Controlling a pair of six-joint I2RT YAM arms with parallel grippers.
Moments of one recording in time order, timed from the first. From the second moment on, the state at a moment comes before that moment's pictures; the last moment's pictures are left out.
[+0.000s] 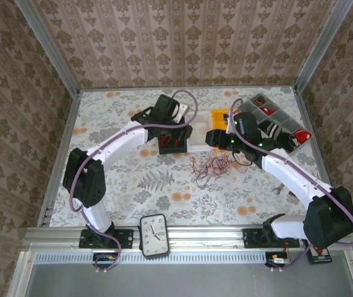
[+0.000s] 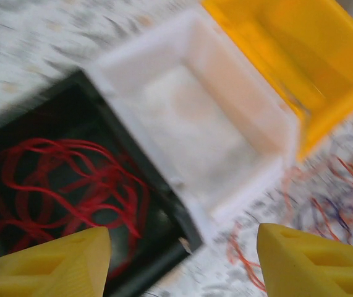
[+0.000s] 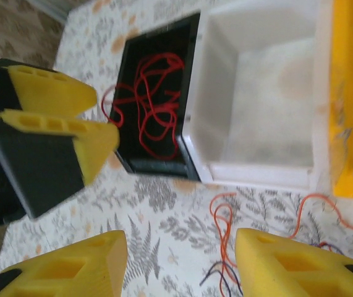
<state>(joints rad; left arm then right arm) -0.69 1.76 1.44 -0.55 0.14 -0.10 0.38 1.30 0.93 -0.30 -0.30 0.55</state>
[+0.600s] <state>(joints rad) -0.87 1.90 1.36 -0.50 0.23 0.02 0.29 1.36 0.87 -0.49 -0.10 0.55</state>
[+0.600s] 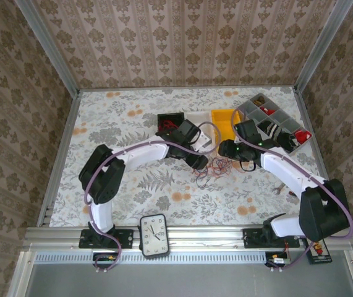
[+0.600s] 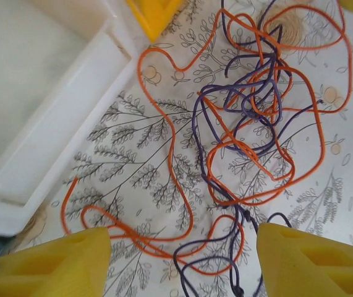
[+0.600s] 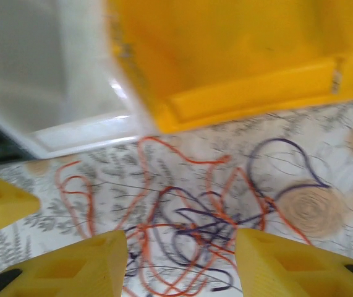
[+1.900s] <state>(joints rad) -0.93 2.10 1.55 -0.45 0.27 0.17 0.23 1.06 1.06 -0.51 -0.18 0.54</state>
